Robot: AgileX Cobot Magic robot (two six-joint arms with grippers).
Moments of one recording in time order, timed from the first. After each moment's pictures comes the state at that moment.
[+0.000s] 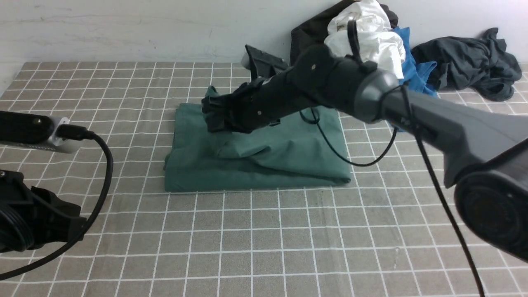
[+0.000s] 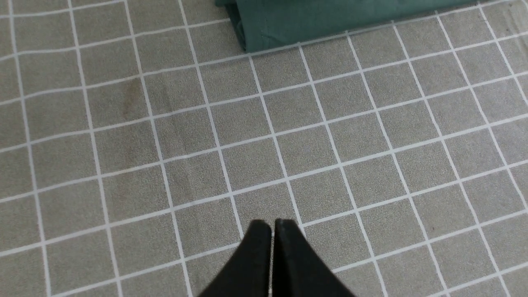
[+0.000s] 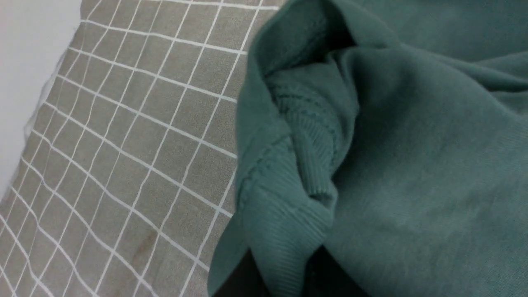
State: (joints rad) right arm 0.56 2.38 -2.07 0.83 0.71 -0.27; left arm 0.00 0.94 -0.71 -0.39 0.78 0.35
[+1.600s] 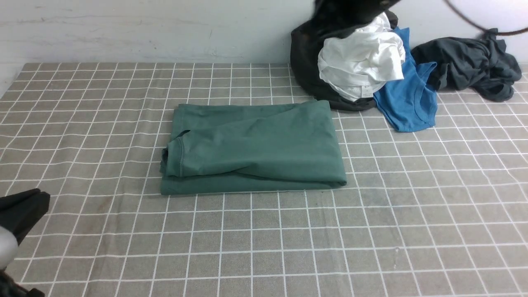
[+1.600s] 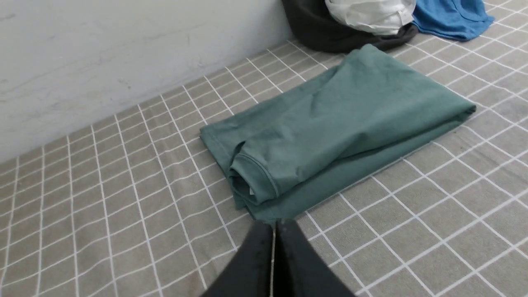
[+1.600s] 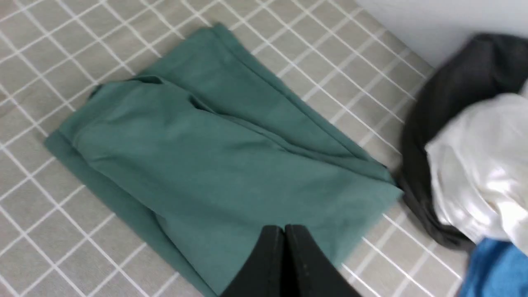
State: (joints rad) right arm 0.42 1.80 -1.97 0.15 1.11 -0.40; left arm 0.00 0.41 -0.48 -0.64 0.55 0.84
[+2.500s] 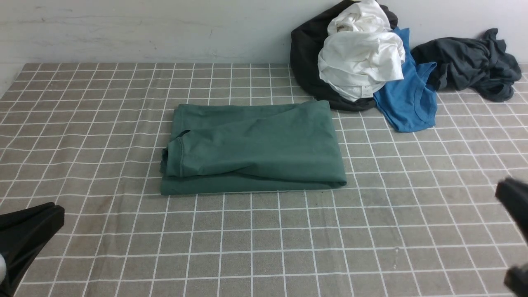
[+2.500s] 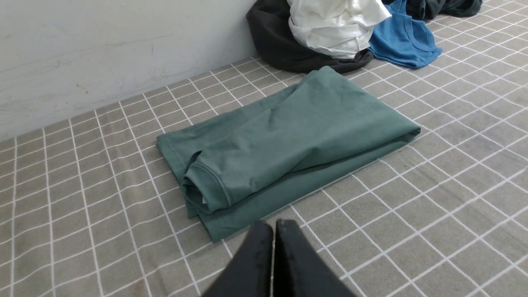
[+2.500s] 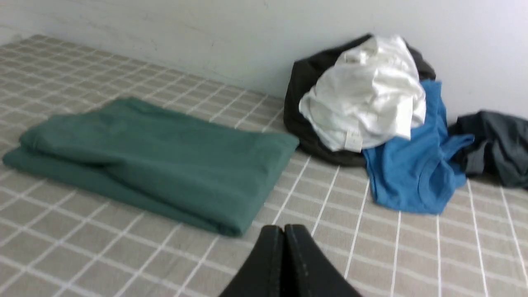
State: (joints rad) right arm 0.33 0.55 -0.23 0.06 0.06 -0.19; left arm 0.00 0.38 -0.48 -0.75 0.60 0.84
